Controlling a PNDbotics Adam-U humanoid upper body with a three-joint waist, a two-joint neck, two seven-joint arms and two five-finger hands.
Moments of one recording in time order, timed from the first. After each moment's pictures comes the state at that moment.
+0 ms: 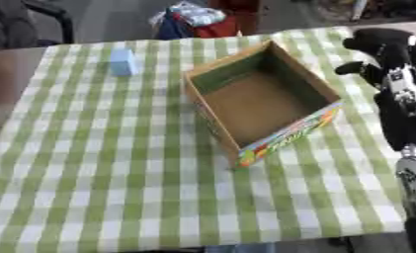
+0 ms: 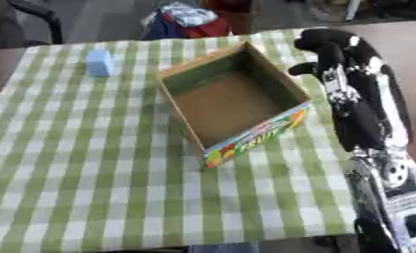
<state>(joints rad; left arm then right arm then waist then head) -0.95 0.53 0.13 -1.46 -0.32 0.06 0.33 -0.27 -0.20 0.14 -1.95 -0.21 -0.14 0.04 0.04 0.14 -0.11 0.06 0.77</state>
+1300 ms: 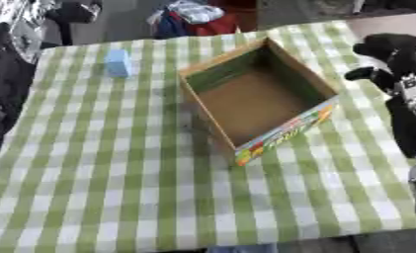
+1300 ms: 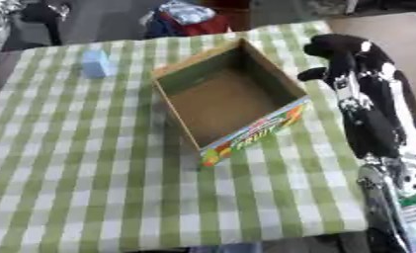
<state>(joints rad) -1.11 0.51 0.03 -0.68 -1.08 0.05 -0.20 -0.28 -0.21 0.15 -1.95 -0.21 -0.14 0.05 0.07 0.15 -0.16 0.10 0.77</state>
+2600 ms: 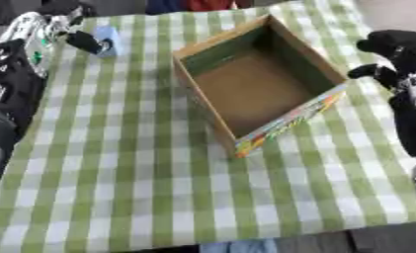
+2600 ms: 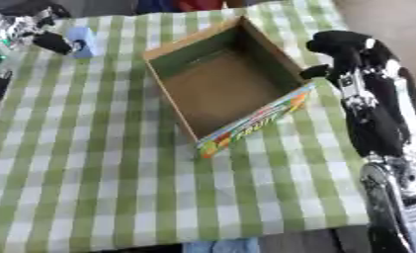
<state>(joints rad) -1.08 0.50 0.02 -0.67 -1.10 0.03 -0.33 -0.29 -0.20 0.15 -1.95 -0.21 -0.14 0.06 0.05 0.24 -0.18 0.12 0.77</state>
